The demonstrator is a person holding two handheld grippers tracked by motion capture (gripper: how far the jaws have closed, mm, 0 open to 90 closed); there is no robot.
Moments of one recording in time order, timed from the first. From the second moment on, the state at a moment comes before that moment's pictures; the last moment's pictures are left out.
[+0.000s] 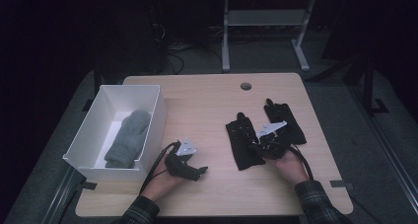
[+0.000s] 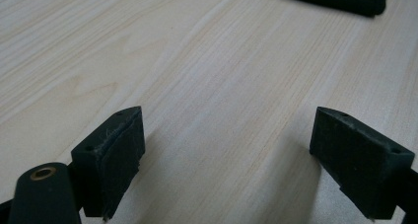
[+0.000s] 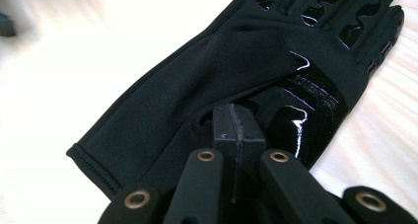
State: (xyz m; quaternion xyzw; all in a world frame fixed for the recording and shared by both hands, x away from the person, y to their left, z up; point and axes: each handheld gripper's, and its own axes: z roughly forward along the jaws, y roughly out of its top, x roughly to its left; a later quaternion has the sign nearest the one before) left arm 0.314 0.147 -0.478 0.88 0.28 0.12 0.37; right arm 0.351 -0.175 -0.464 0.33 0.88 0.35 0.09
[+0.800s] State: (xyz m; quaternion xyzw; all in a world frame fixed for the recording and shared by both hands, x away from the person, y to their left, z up) left arm 0.314 0.147 -0.478 0.88 0.28 0.12 0.37; right arm 0.307 -0.127 -0.461 0.25 0.90 0.35 0.03
